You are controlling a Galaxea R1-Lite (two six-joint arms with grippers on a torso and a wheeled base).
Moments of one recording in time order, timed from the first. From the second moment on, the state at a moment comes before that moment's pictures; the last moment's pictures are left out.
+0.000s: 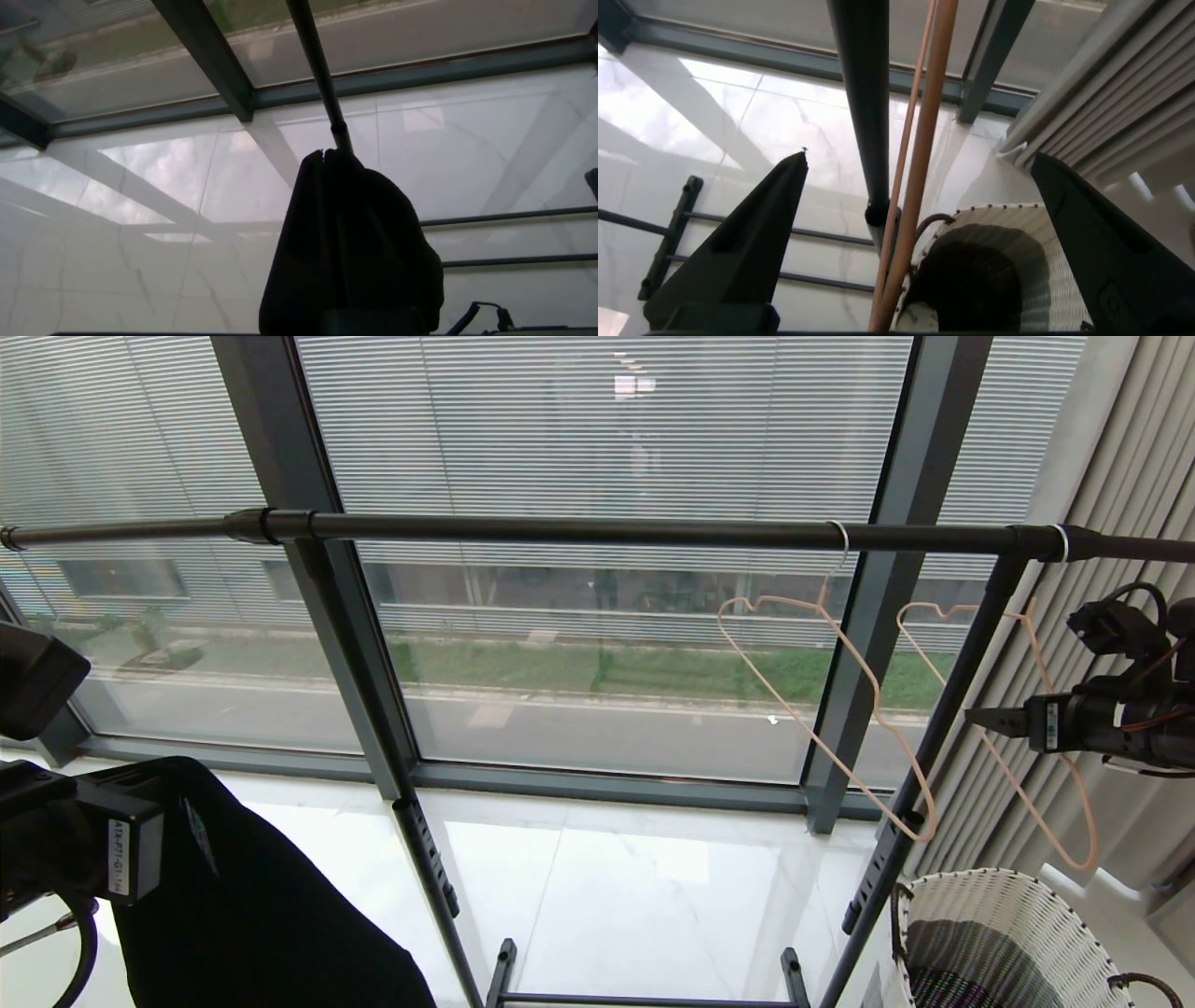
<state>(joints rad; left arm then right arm) -0.17 1.02 -0.64 -0.03 0.19 0.26 -0.09 1.68 -0.93 -0.32 0.26 -0.08</state>
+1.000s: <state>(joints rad) -0.16 1.00 -0.62 -0.03 0.19 0.26 -0.09 1.64 -0.92 -0.33 0.26 -0.07</state>
